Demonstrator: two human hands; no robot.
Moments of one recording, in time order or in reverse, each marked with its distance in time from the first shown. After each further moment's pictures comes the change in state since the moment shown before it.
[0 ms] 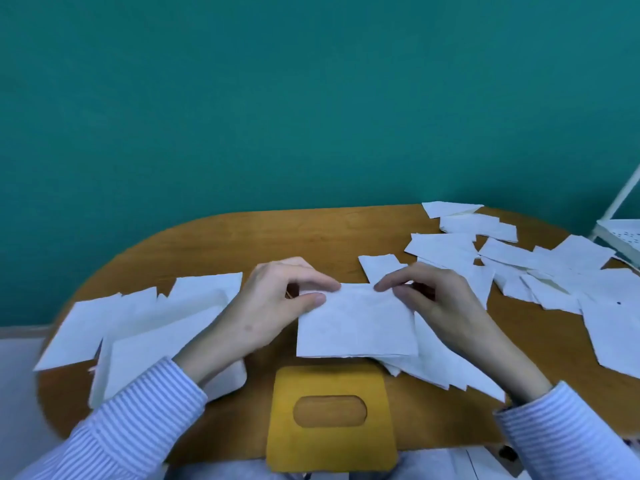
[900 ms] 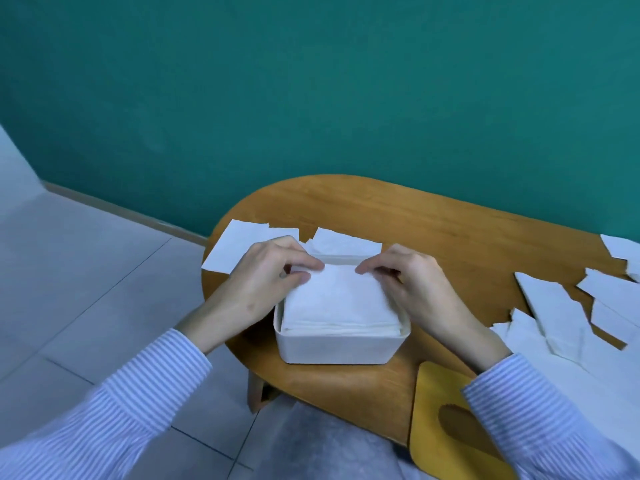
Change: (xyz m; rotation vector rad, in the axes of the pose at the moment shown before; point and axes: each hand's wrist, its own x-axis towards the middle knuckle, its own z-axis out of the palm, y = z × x) left_hand -0.140 -0.127 -0.121 0.226 0.283 -0.363; right_hand 0.091 -0.077 0.223 -0.275 -0.348 -0.326
